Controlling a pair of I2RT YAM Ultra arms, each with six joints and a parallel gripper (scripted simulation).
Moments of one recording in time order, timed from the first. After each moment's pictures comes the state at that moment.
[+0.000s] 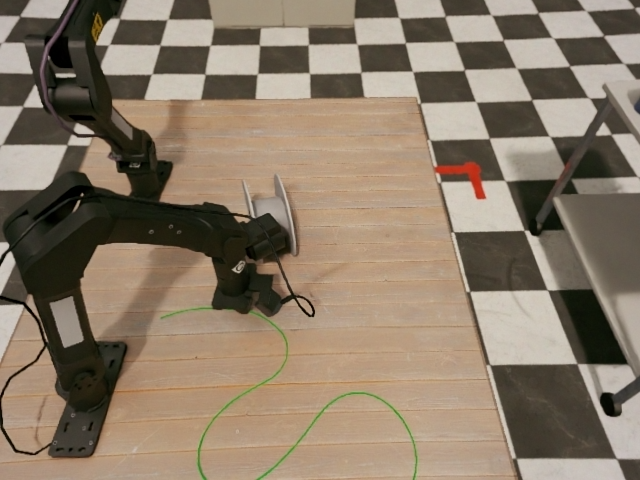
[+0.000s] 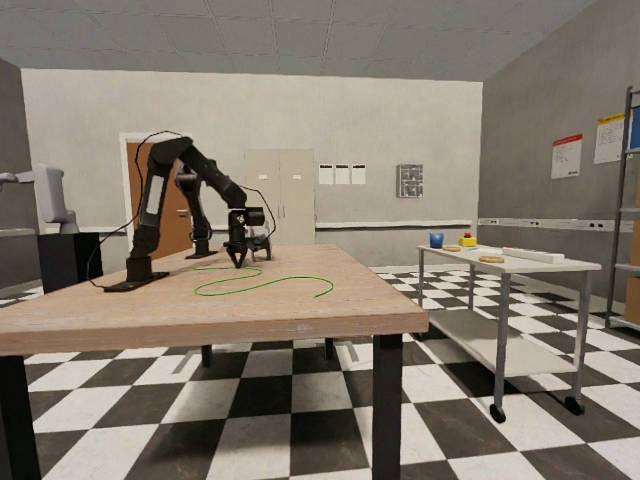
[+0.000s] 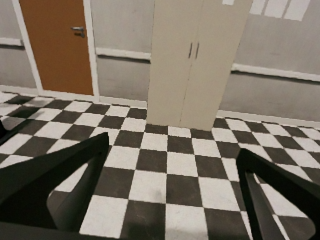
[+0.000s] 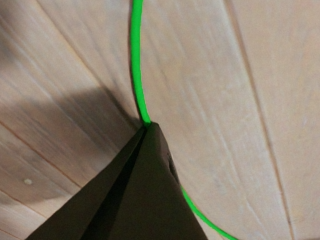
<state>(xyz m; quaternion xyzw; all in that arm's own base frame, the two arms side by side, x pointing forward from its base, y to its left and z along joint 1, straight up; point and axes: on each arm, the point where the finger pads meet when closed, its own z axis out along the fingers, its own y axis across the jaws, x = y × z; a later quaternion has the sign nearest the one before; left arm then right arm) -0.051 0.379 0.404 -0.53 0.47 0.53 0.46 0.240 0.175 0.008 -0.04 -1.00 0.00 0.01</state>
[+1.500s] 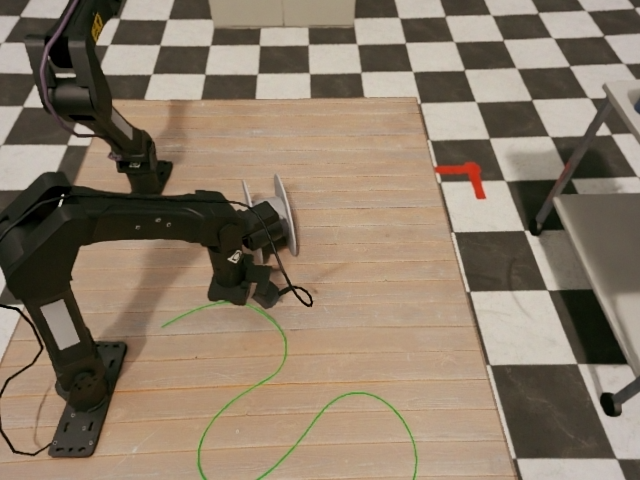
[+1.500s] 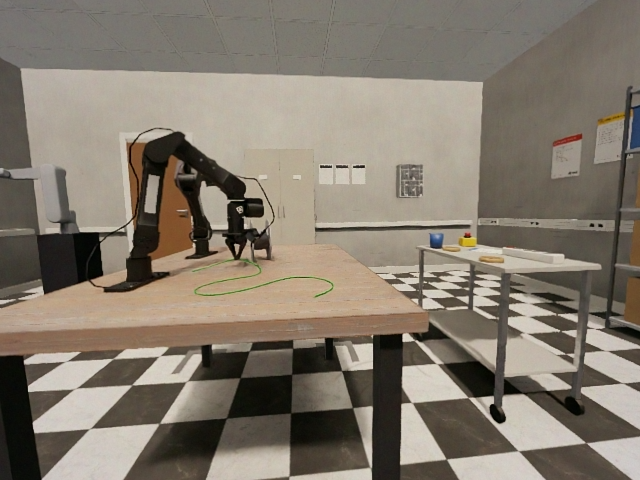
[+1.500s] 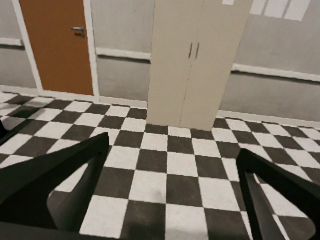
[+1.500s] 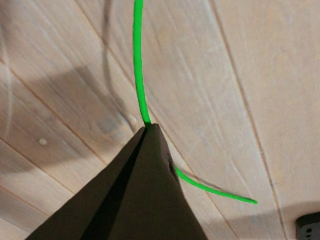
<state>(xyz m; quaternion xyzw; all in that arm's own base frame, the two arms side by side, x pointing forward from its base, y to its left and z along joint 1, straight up) -0.051 0.379 0.404 -0.53 0.47 0.53 0.46 0.238 0.174 0.040 -0.04 -1.00 0.00 0.01</state>
